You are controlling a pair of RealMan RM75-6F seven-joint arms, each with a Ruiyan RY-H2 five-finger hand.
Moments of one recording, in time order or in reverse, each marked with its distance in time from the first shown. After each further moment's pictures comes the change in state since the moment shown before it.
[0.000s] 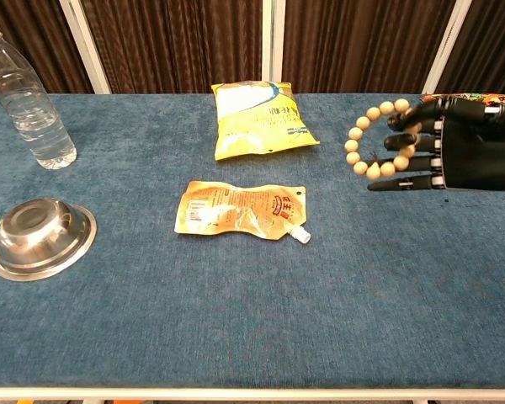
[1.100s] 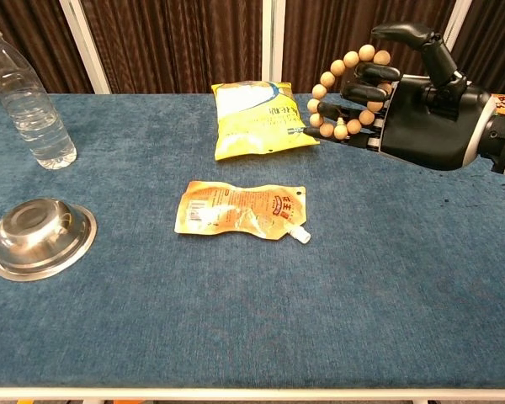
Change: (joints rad) left arm 0.003 -0.012 0.010 0.008 -0.001 -0.004 -0.008; right arm 0.019 -0.260 -0.074 0.159 0.141 0.410 -0.170
